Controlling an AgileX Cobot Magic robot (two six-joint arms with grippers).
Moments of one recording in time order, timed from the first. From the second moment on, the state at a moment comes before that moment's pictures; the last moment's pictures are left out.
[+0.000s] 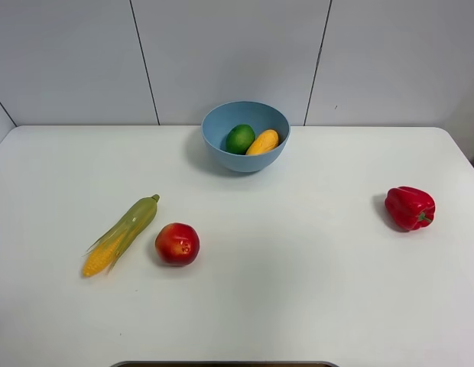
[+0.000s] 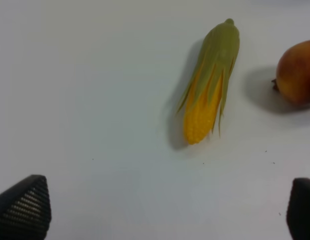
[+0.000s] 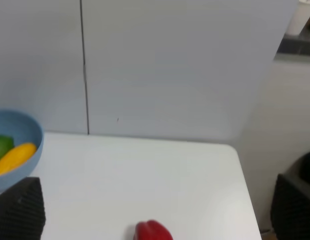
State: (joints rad) left arm -0.05 0.00 -0.44 -0.10 1.09 0.21; right arm -0.12 0.54 -1.20 0.11 1.07 -0.18
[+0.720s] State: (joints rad) left arm -0.05 0.00 -0.44 -0.10 1.09 0.21; right arm -0.08 0.20 -0.75 0.10 1.07 -0.14
